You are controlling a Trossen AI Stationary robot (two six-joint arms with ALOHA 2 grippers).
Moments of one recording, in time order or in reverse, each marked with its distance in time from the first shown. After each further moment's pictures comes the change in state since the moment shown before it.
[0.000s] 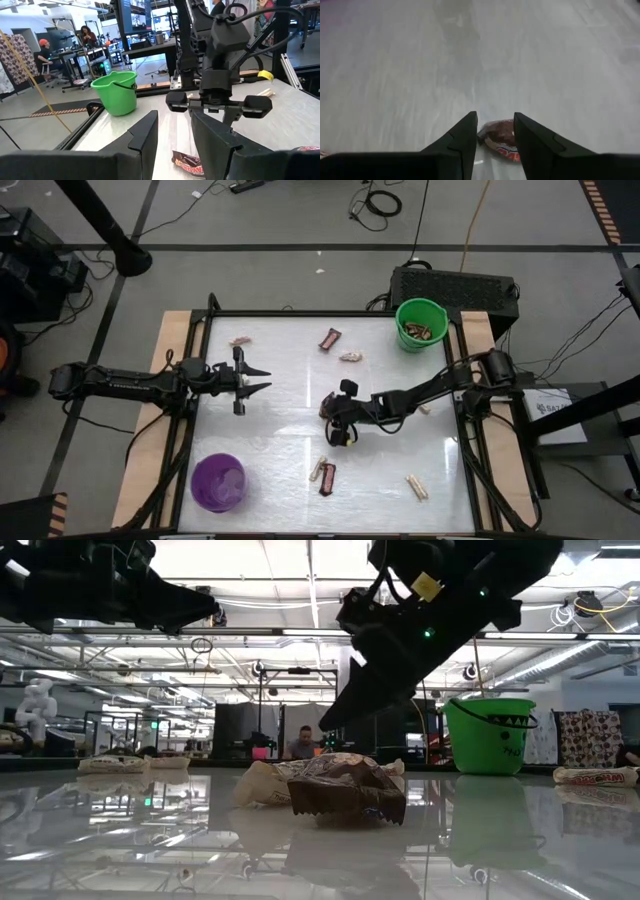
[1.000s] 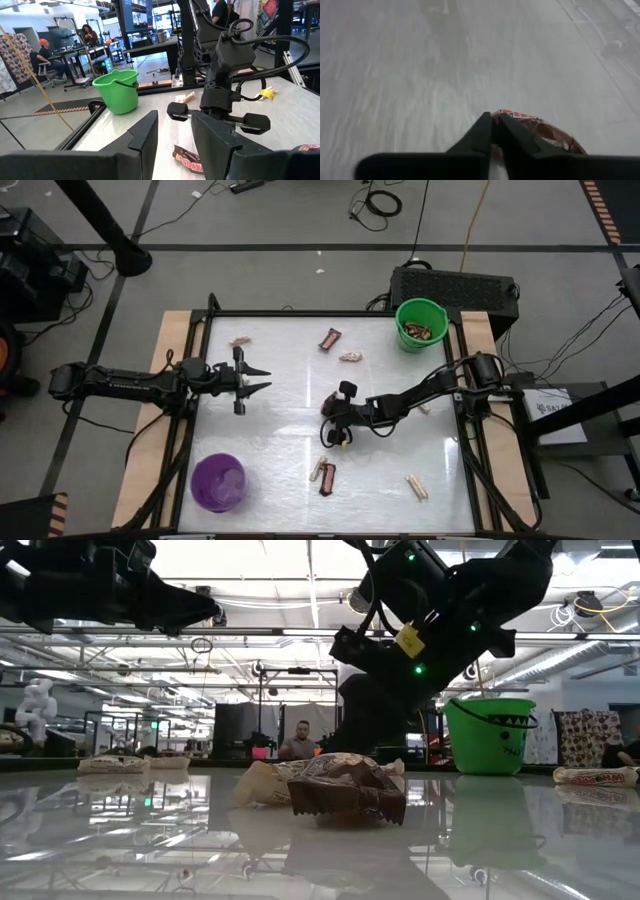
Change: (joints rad) left arm 0.001 0.000 0.000 -0.008 -0.008 0.006; right arm -0.001 0.107 0.000 0.064 0.064 0.011
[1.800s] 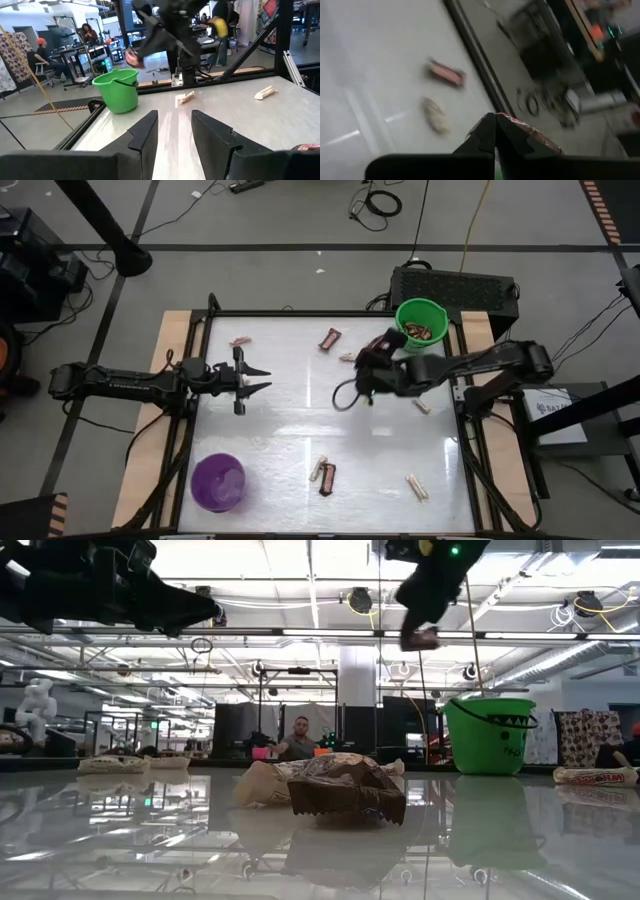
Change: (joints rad) left arm 0.000 0.000 0.000 -0.004 -0.001 -0.003; right arm -0.080 -0.408 0.321 -1.059 0.523 0.000
